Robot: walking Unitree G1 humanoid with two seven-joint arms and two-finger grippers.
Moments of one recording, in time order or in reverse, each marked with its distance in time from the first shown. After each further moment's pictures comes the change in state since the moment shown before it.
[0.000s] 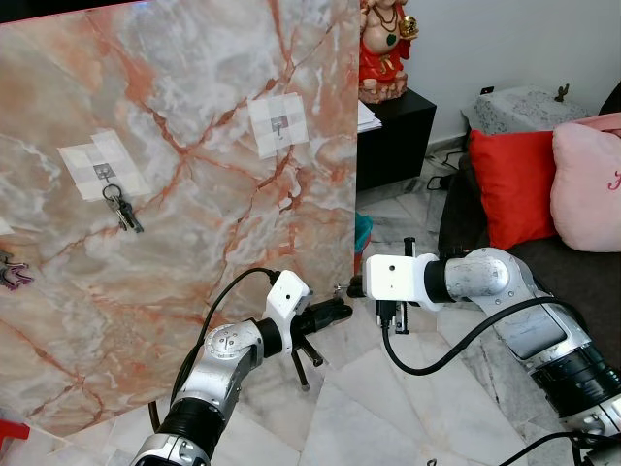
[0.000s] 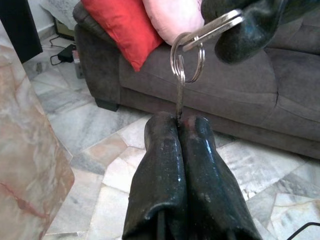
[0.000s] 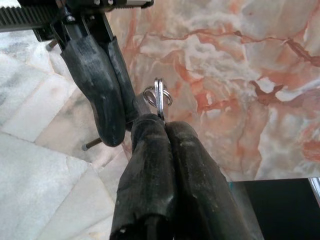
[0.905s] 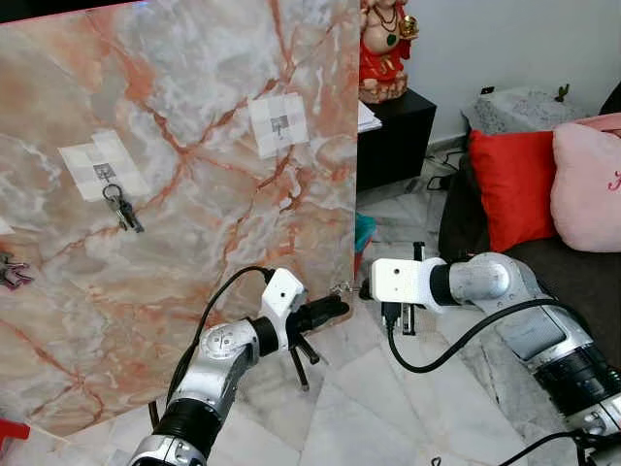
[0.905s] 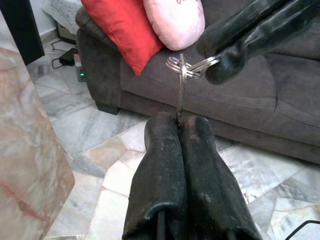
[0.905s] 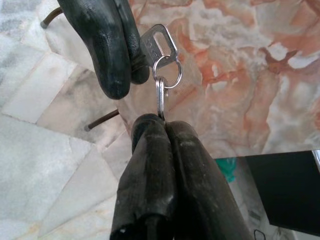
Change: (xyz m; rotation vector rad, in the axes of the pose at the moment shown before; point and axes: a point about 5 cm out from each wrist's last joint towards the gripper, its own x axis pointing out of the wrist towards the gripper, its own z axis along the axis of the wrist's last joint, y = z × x) left arm -0.004 0.002 0.002 -0.005 -0.016 -0.001; right arm 0.002 0.002 -0.019 0.026 0.087 -0.007
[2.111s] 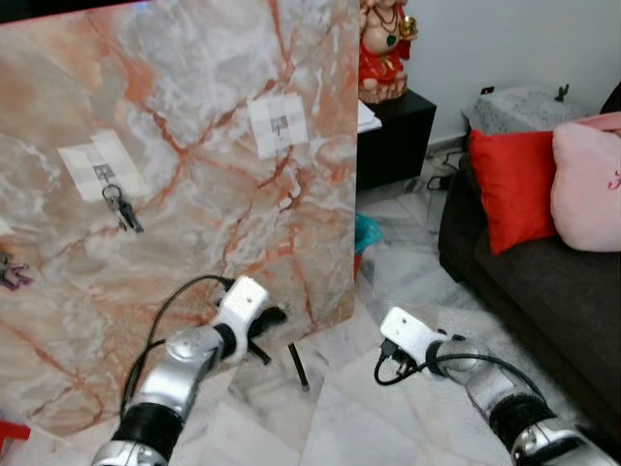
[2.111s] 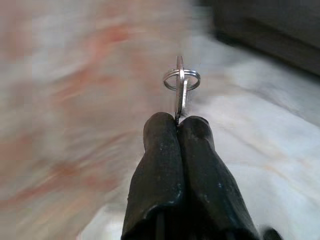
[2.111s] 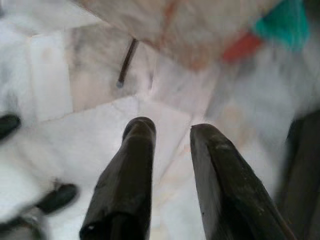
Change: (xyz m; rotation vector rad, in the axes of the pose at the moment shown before) left arm -0.071 0.061 -0.019 0.030 0.313 0.545; right arm 0.064 0.116 -0.112 0.770 0.339 -0.244
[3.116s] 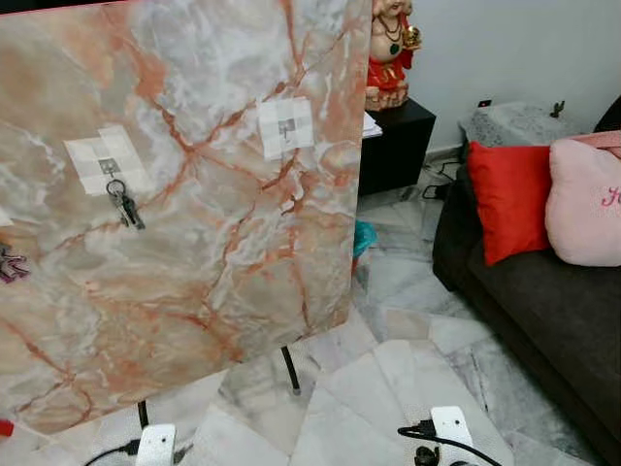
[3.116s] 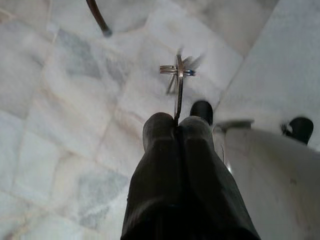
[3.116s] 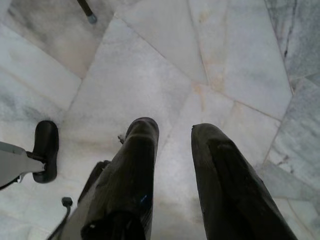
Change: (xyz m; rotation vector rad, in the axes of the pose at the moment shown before) left arm -0.092 -0.032 -0.203 -0.402 0.706 0.465; right arm -0.009 0.076 -0.113 0.633 0.240 -0.153
